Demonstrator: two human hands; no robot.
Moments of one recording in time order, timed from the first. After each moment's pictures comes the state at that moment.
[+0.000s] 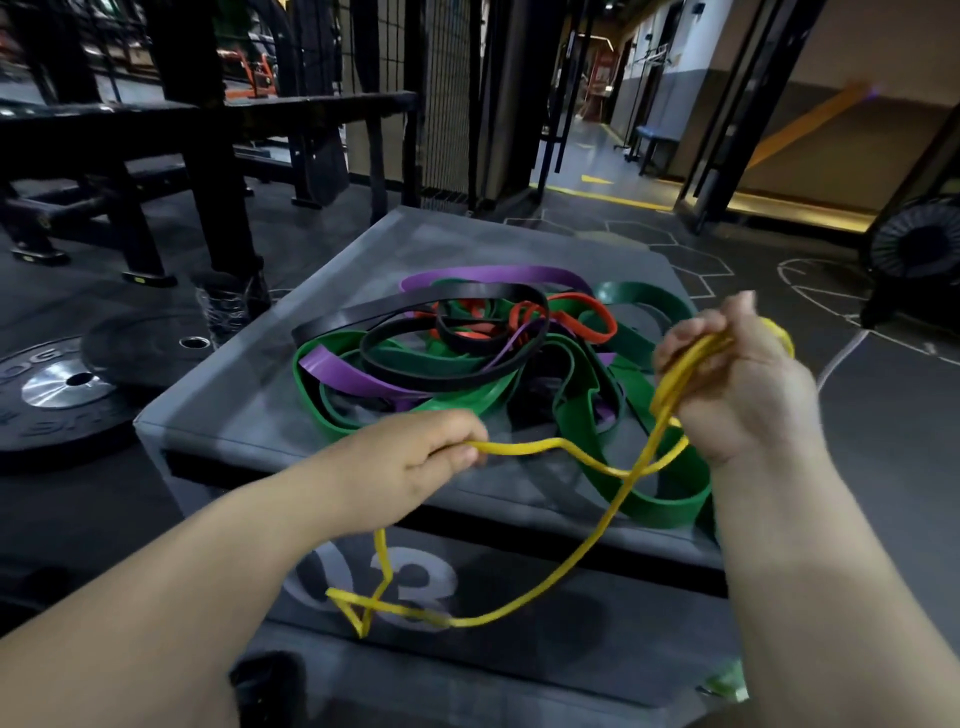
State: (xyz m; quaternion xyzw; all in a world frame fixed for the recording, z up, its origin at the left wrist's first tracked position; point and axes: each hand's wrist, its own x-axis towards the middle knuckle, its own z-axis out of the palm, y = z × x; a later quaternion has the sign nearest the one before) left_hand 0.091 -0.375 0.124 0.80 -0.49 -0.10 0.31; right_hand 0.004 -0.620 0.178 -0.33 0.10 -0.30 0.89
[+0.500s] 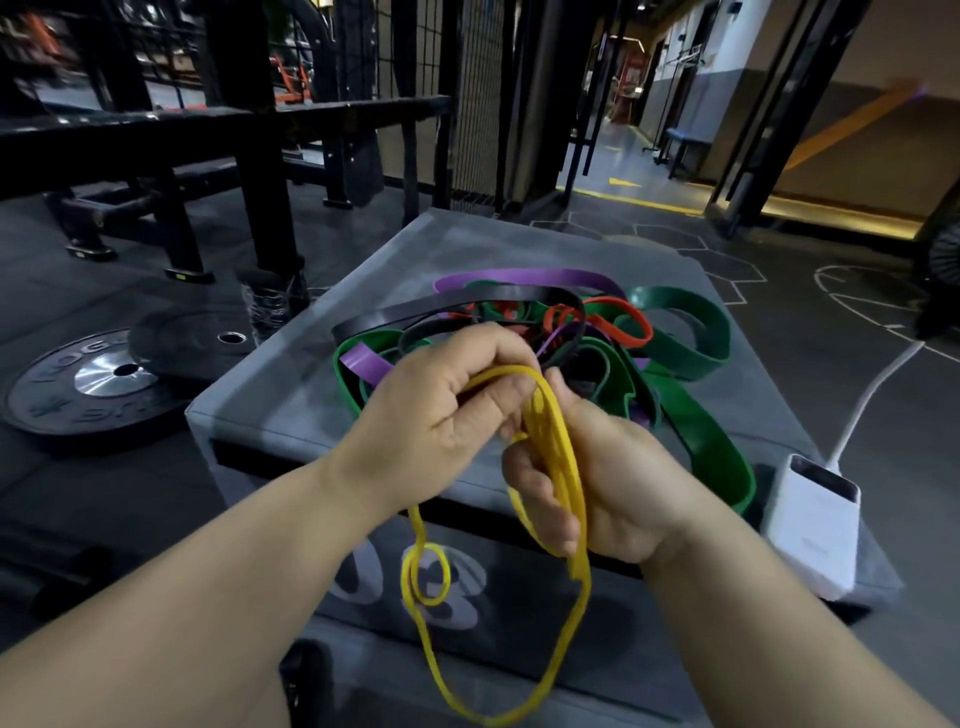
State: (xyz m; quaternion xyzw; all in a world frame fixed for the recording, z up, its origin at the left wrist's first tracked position) left_hand 0.074 -0.371 0.154 0.67 -0.50 0.07 0.55; right_hand 0.005 -0.522 0.146 -0.57 -0.02 0.16 0.81
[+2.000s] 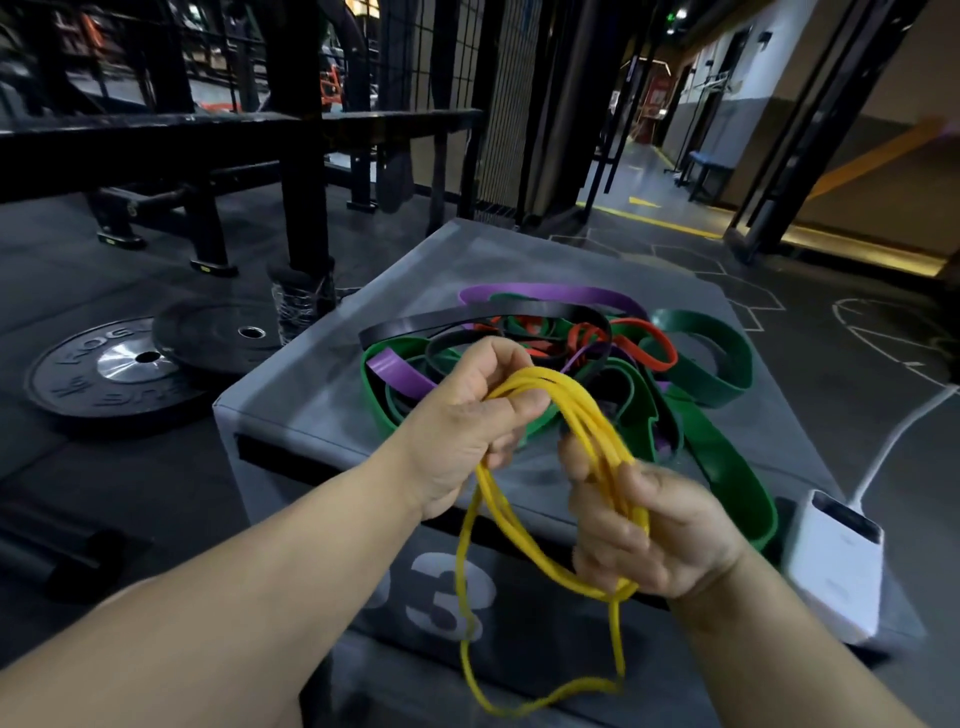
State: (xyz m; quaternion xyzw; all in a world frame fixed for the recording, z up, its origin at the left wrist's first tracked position) left_hand 0.092 -0.381 0.130 0.51 -0.32 -0.20 0.77; right_hand 0.014 -0.557 0.111 -0.41 -0.20 0.29 0.84
